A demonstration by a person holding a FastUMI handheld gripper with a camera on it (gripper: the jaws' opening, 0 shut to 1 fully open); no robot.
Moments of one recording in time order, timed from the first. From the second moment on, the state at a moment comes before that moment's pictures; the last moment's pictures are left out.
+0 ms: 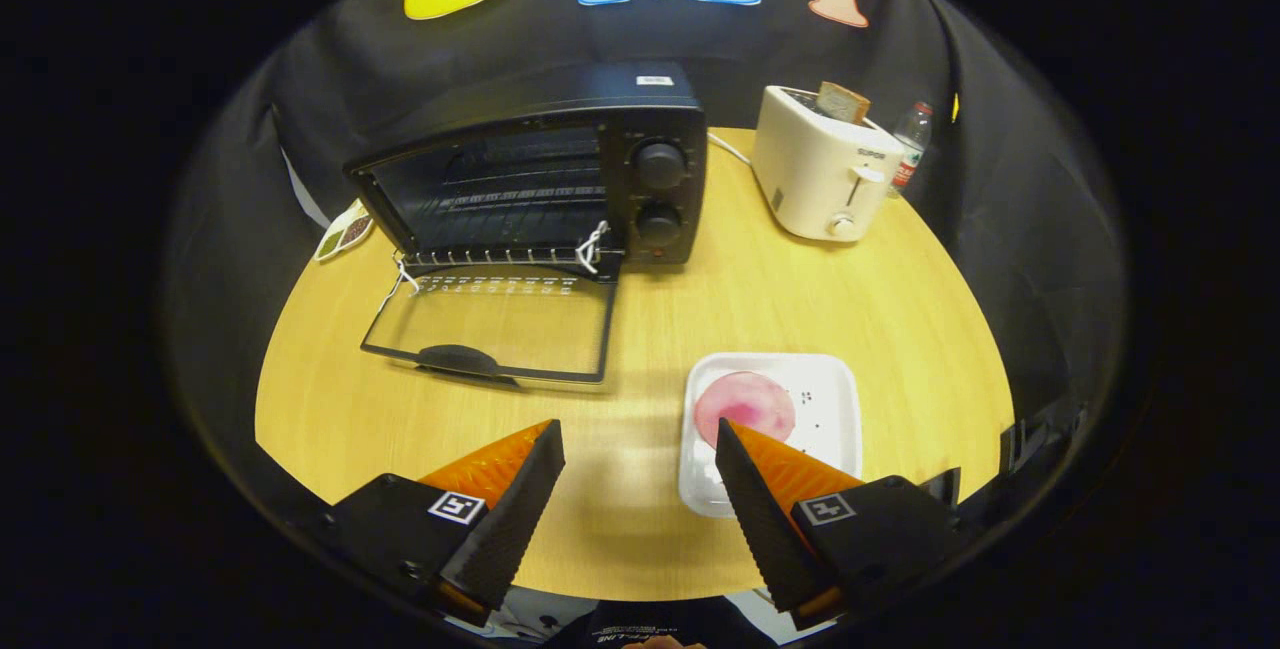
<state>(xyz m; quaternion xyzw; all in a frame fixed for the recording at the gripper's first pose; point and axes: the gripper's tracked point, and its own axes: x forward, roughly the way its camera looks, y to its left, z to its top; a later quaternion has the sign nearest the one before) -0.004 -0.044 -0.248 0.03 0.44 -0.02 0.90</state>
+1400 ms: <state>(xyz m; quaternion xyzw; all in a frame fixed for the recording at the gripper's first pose) -0.013 -0.204 -0.339 0.08 0.60 -0.03 0.79</state>
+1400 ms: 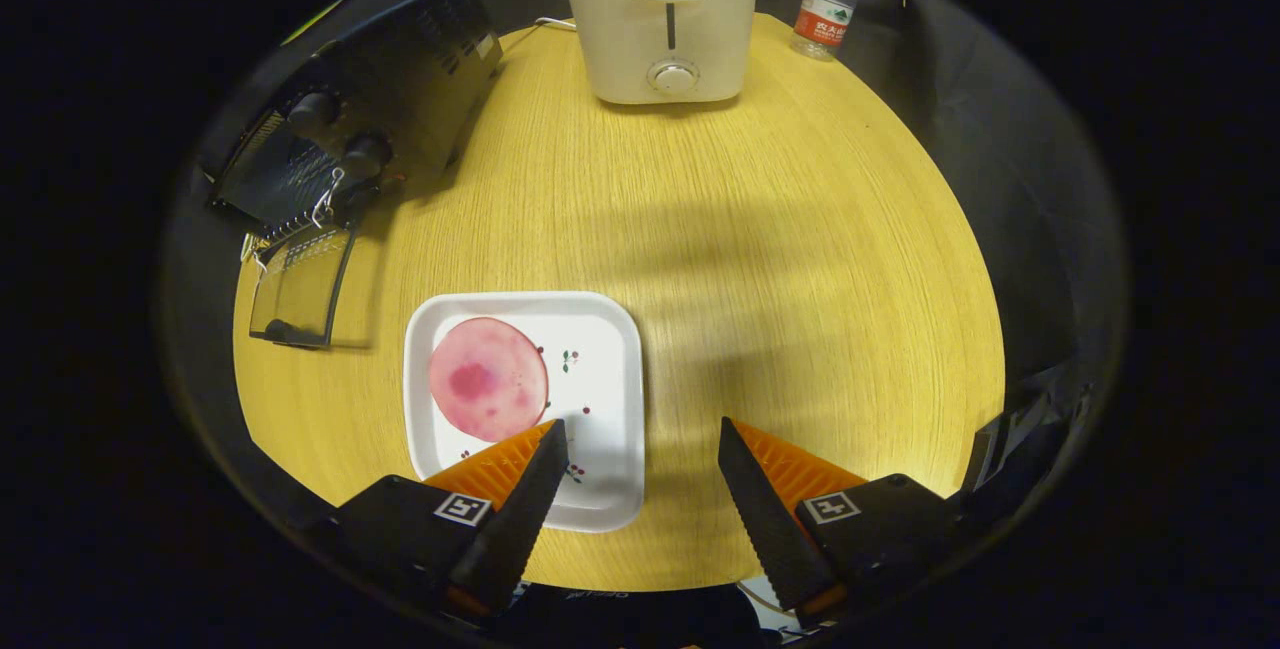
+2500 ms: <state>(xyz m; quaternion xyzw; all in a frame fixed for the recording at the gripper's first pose) -0.005 -0.194 -0.351 0.11 0.61 0.02 0.79</state>
